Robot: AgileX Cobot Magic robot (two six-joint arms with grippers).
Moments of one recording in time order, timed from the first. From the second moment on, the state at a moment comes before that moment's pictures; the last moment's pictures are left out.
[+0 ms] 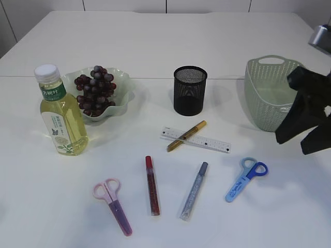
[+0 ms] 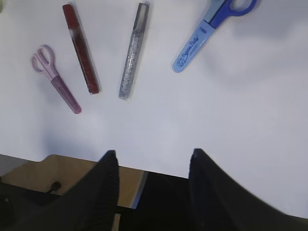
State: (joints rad) left arm -0.24 0.90 -0.92 -0.11 1.24 -0.18; right arm 0.07 1.38 -1.07 0.48 1.21 0.04
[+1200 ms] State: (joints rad) left arm -0.24 0.90 -0.92 -0.11 1.24 -0.15; right arm 0.29 1.71 -1.07 0.18 0.89 0.71
